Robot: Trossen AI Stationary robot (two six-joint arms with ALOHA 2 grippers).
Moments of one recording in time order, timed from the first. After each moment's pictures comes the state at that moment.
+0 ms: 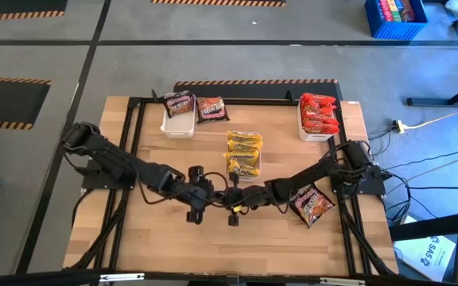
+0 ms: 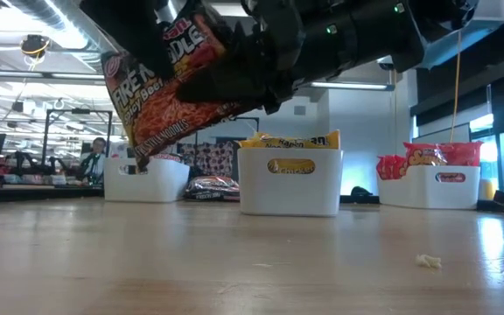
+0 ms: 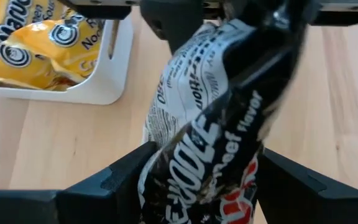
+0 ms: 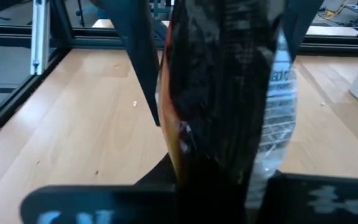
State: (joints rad) left arm -0.39 1.54 1.12 -0.58 -0.29 -0.36; right arm 0.31 1.97 1.05 0.59 0.29 0.07
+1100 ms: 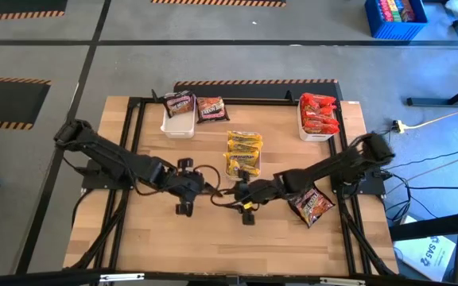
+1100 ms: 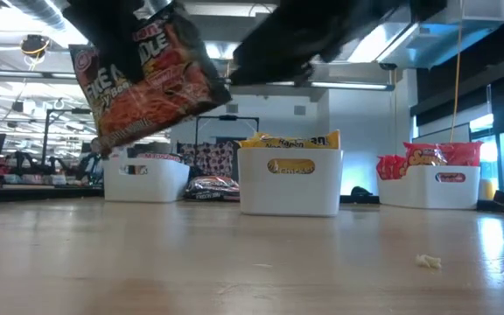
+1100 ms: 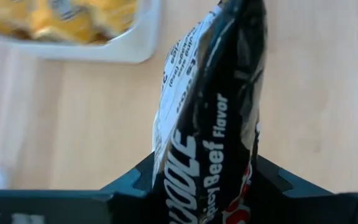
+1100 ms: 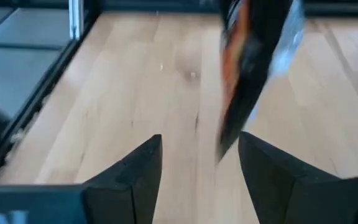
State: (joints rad) left arm -0.36 1.43 1.12 -0.80 -0.30 -0.36; right arm 0.31 1.74 1.06 0.15 0.14 0.13
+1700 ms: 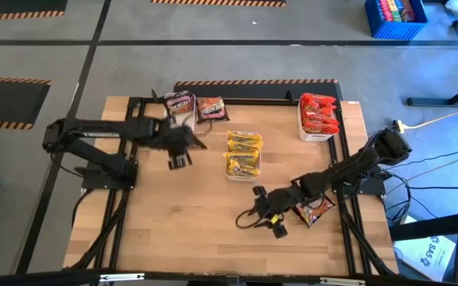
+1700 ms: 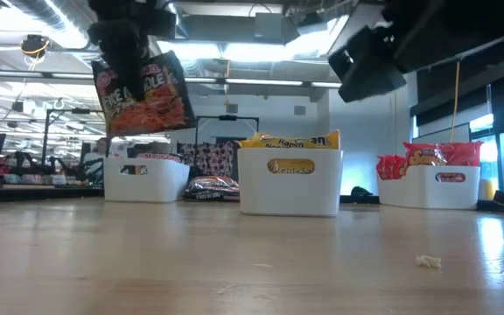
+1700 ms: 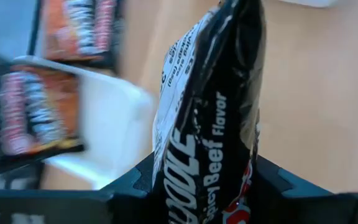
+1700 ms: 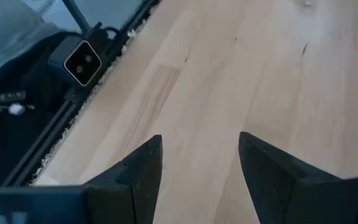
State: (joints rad) left arm 0.10 1.28 1.14 -1.08 -0.33 -0.10; right arm 0.40 1.58 0.84 0.08 -0.11 0.07
